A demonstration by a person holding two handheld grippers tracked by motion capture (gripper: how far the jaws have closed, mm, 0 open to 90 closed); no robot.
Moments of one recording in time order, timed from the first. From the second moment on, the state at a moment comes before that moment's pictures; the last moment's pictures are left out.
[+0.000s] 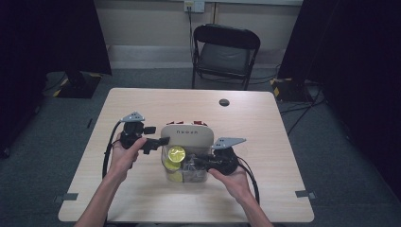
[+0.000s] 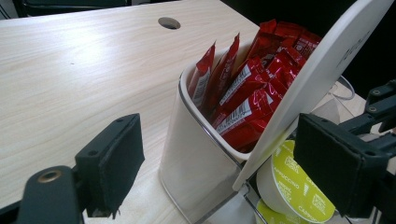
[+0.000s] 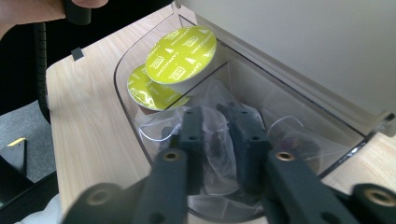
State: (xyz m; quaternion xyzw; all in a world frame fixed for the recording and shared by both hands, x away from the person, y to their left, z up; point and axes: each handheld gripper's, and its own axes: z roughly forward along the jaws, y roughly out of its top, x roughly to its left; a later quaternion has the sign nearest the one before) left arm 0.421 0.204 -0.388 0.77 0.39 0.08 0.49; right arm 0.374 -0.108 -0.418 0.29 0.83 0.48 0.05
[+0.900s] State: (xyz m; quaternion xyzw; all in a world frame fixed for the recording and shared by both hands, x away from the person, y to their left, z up) left arm 0.422 0.205 -0.387 0.77 0.39 0.08 0.50; right arm 0.375 -0.108 -0.409 0.29 0.81 0.50 0.04
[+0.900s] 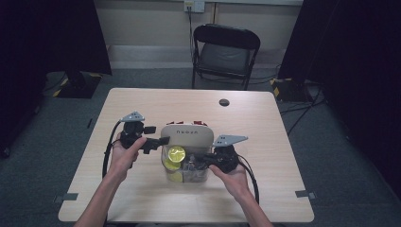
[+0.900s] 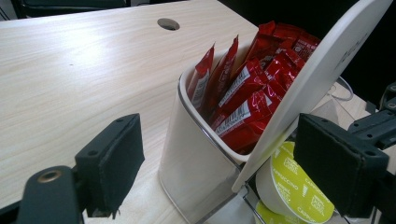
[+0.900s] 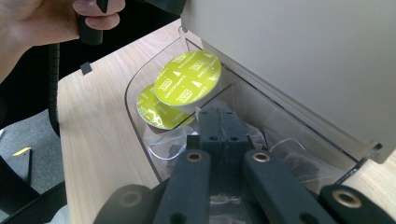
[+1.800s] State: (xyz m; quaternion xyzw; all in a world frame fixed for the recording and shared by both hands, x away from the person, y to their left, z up) left arm 0.421 0.205 -0.388 0.77 0.39 0.07 0.49; right arm 0.374 -0.115 -0.398 0.28 0.80 0.52 0.05
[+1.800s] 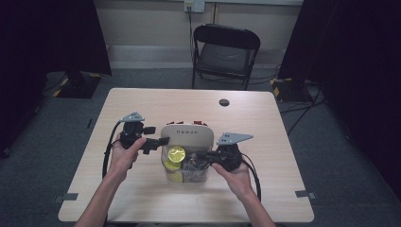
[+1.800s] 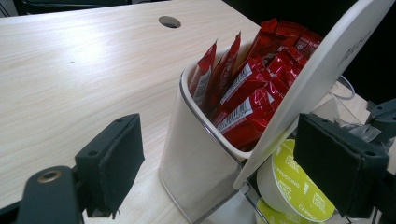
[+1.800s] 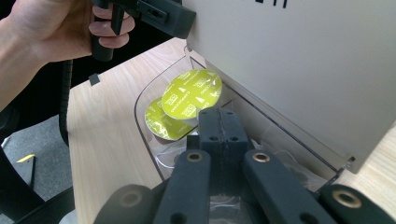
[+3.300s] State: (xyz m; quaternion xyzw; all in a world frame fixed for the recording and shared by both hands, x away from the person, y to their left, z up) left arm 0.421 0.207 -0.390 0.77 0.39 0.07 0.50; right arm 0.364 -0.146 -0.364 0.28 0.78 0.56 0.07
